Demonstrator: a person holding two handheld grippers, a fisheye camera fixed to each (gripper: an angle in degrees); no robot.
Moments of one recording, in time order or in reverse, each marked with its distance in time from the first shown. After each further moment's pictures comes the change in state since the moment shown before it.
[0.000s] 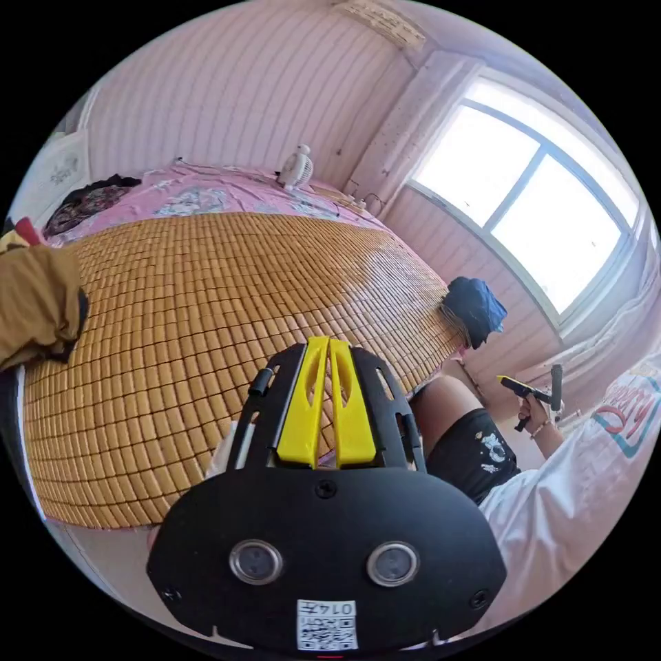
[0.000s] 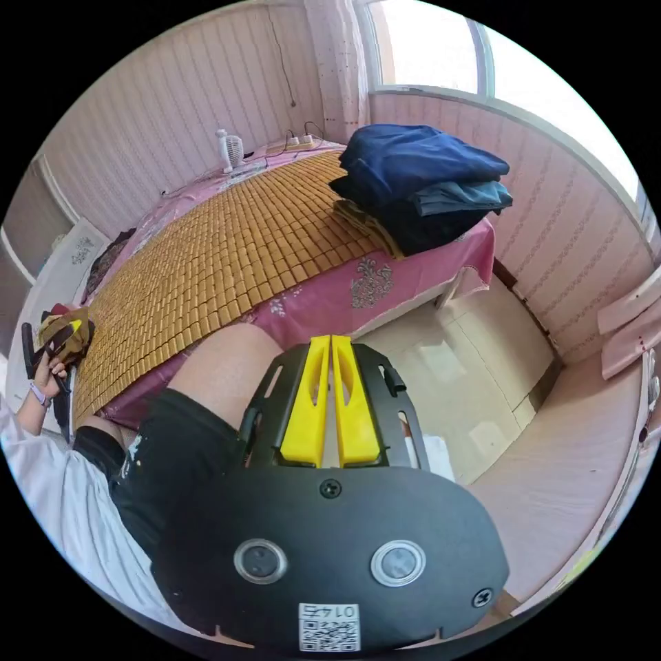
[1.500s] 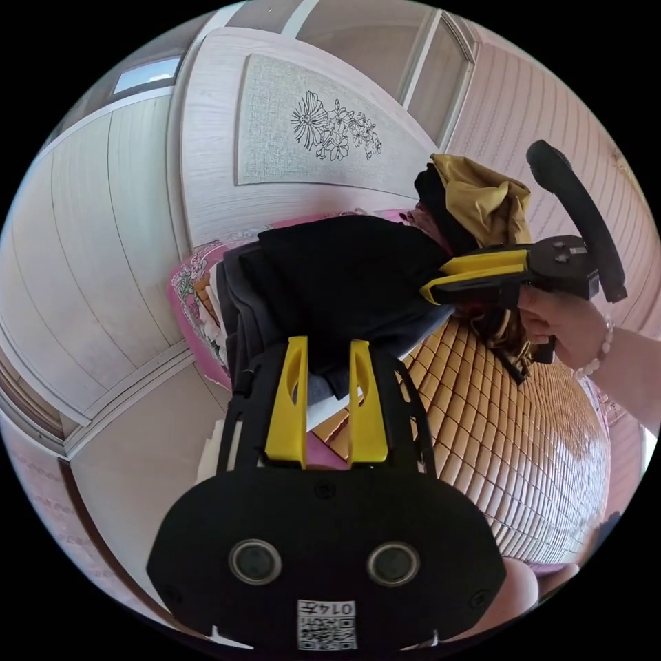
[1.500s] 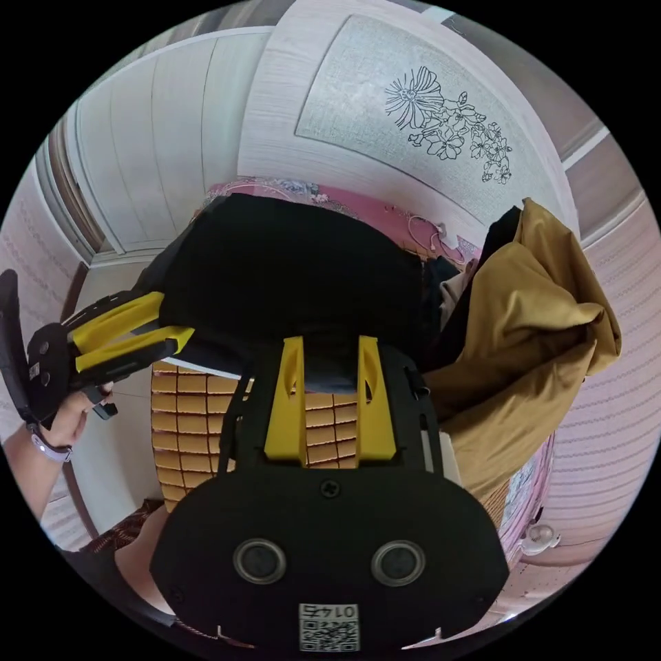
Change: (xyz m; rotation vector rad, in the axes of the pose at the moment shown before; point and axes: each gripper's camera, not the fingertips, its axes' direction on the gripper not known) left arm -0.430 0.255 -0.430 0.326 -0.818 -0.760; right arm -1.196 0.250 0.231 0.042 -0.330 -1.765
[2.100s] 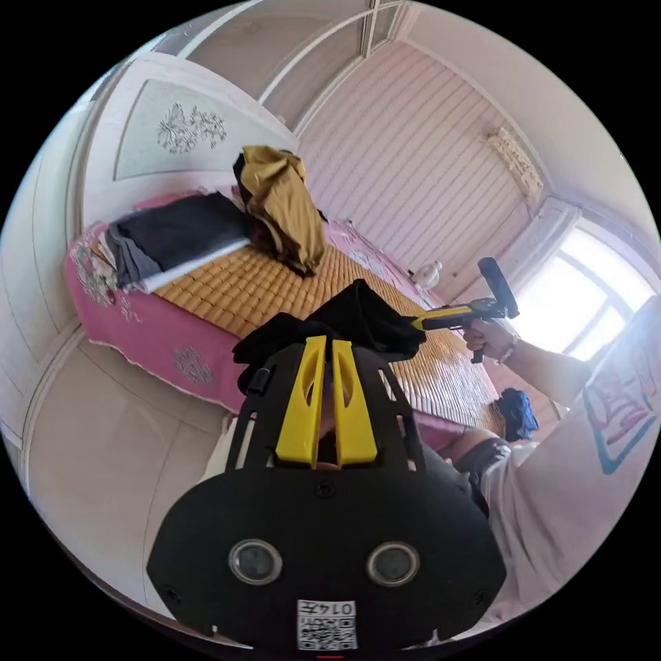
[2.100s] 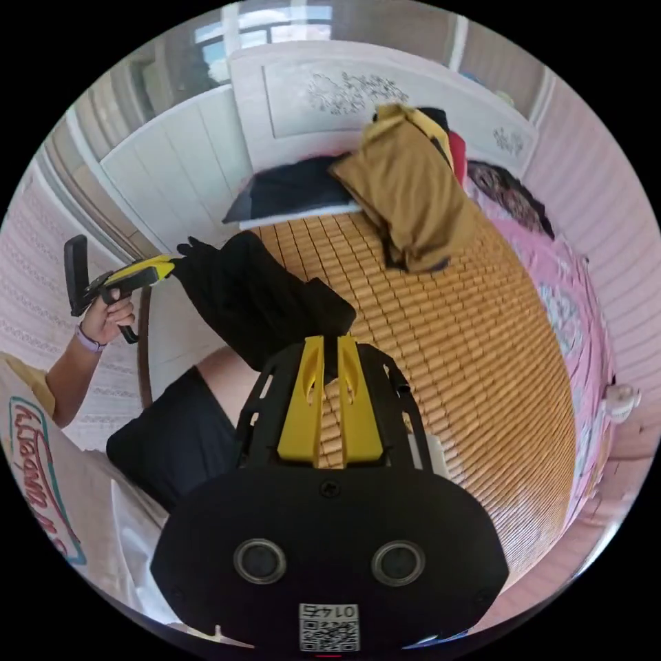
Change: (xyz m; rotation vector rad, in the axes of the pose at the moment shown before) left arm 0.045 0.133 -0.195 -0.177 0.612 0.223; right arm 0.047 0.306 -0.138 -0.116 -0.293 0.392
